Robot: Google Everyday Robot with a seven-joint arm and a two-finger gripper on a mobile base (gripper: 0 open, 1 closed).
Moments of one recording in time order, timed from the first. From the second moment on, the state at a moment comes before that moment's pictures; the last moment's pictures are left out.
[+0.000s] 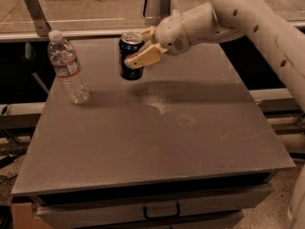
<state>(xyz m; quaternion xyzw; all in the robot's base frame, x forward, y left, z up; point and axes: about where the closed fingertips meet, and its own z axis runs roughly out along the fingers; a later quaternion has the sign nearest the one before) 0.626 0.035 0.936 -0.62 0.57 0.32 0.43</state>
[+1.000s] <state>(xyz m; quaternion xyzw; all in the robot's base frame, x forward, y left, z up) 0.611 0.125 0.902 -0.61 0.55 0.37 0.44</state>
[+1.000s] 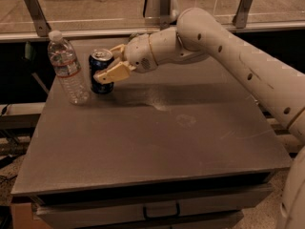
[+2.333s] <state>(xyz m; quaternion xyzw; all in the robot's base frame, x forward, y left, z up) 0.607 0.140 0.892 -0.62 0.54 0.38 0.43</state>
